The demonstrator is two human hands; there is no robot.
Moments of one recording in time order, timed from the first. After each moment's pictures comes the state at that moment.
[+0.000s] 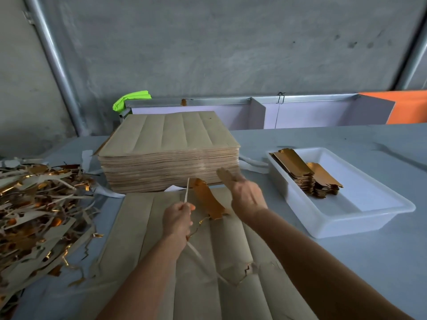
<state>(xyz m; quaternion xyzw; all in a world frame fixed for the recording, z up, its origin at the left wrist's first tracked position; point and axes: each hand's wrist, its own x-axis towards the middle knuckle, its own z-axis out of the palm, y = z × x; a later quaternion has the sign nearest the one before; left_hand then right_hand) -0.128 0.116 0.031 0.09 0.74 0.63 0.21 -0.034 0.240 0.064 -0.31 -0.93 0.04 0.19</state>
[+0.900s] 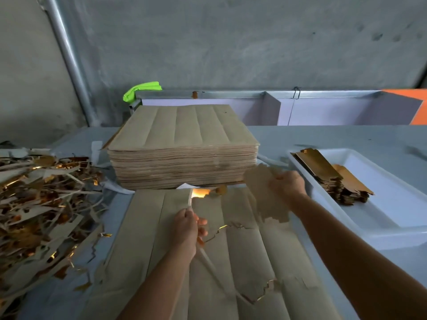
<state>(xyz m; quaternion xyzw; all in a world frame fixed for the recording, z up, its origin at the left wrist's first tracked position) -0.159 0.125 -0.008 0.02 0.73 0.65 0.22 -0.041 0.308 0.072 -0.49 -0.79 0.30 0.22</state>
